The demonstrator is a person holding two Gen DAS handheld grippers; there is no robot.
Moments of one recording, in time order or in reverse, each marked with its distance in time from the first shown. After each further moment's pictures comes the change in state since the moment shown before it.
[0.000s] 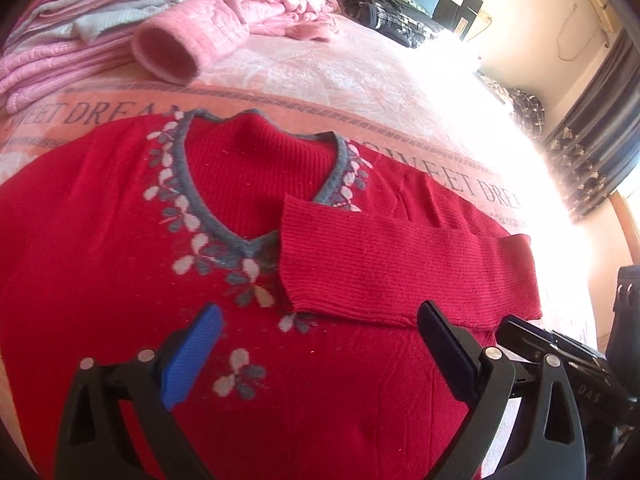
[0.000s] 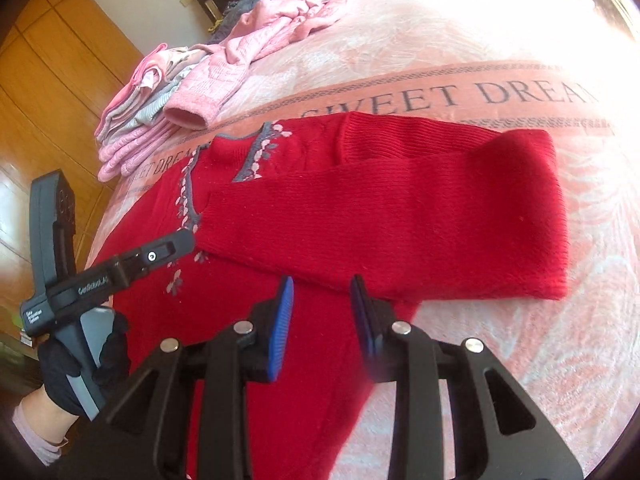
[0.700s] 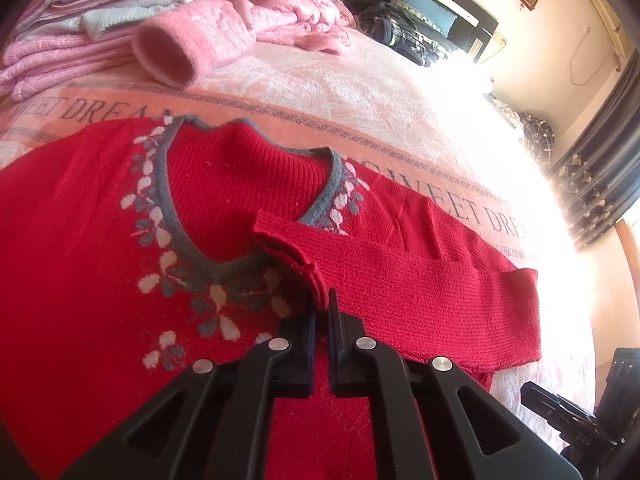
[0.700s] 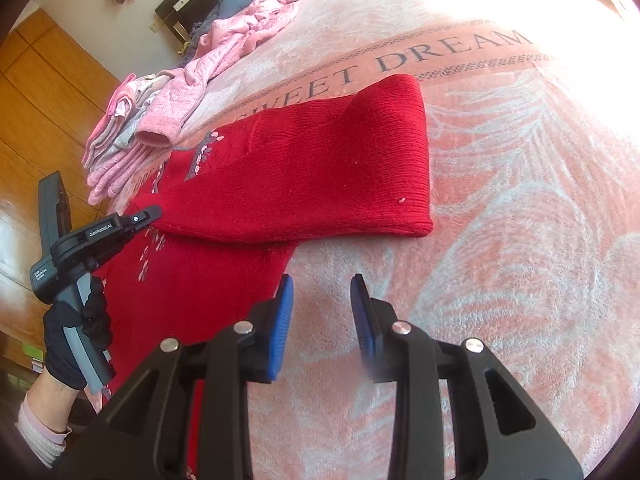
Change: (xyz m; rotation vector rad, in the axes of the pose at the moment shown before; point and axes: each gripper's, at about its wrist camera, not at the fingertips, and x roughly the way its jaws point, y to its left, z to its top) left arm -0.004 -0.002 0.006 -0.092 -0.118 0.041; right arm -0.033 -0.075 -0.034 0.112 -0.016 -0.006
